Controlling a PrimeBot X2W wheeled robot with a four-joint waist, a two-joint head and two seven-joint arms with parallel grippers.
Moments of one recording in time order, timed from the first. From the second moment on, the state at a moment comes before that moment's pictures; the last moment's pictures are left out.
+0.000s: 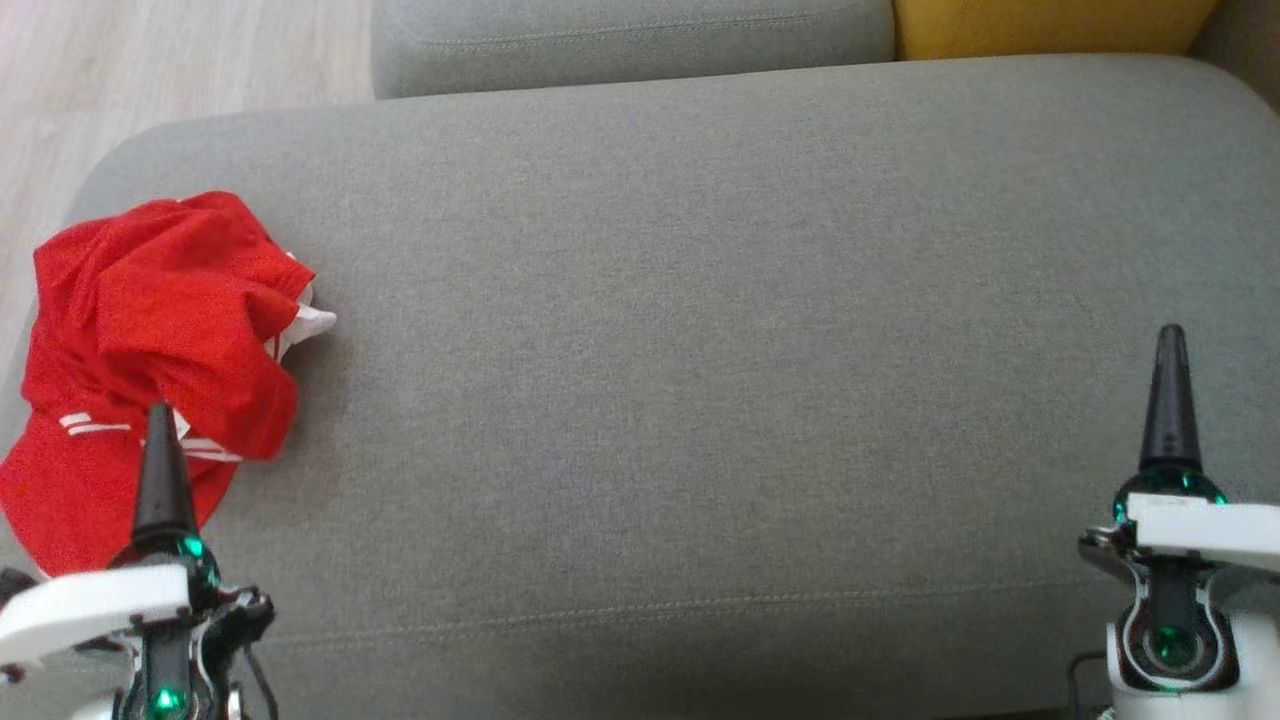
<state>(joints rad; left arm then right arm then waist) -0.03 0.03 0.18 0.18 -1.34 -0.12 -0.02 -0.11 -0.04 -0.06 0.22 1.05 0.12 -0.02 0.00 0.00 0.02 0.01</state>
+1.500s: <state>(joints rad) -0.09 0.25 -0.42 0.00 -0.37 0.33 -0.15 -0.18 -0.06 0.13 0.19 0.17 0.12 -0.15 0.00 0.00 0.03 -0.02</state>
